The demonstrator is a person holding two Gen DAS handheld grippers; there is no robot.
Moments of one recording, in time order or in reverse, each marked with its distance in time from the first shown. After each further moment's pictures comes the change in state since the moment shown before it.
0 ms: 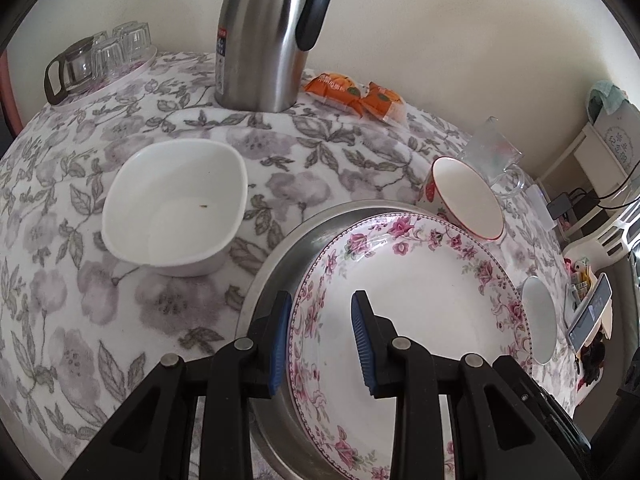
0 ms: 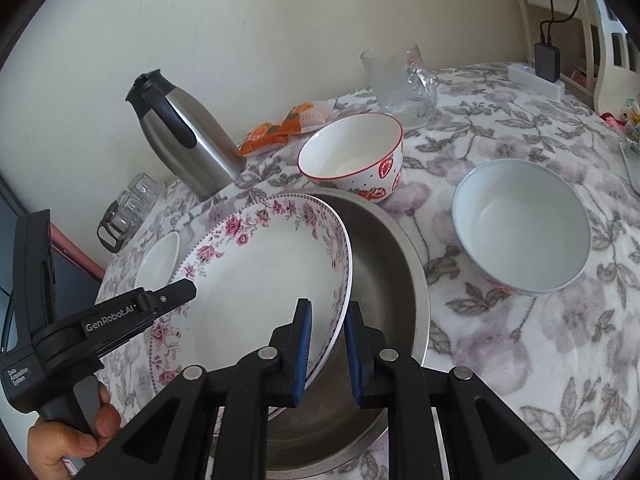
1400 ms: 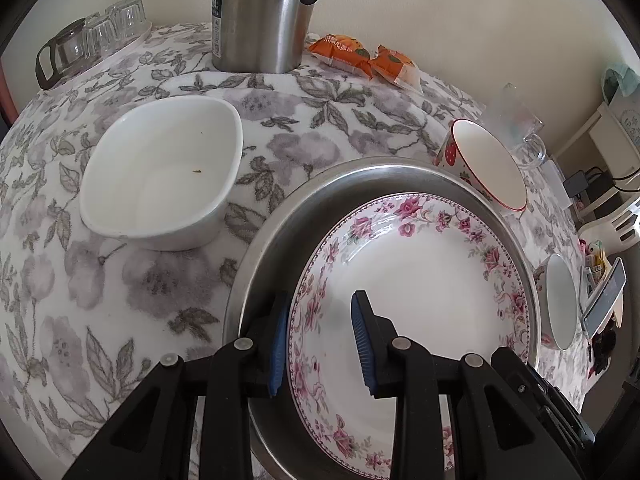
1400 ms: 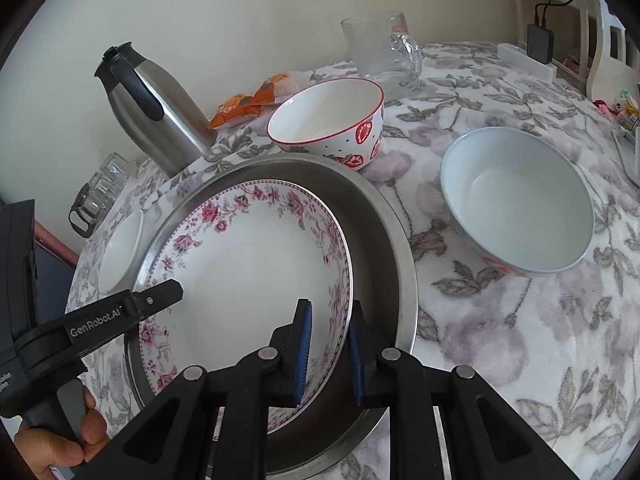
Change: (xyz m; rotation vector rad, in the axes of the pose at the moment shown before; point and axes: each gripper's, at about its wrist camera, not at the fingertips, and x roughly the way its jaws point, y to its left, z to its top) left arm 0.026 0.000 -0.007 0.014 0.100 0.031; right arm 0.021 -0.003 -0.004 0.011 0.088 -0.097
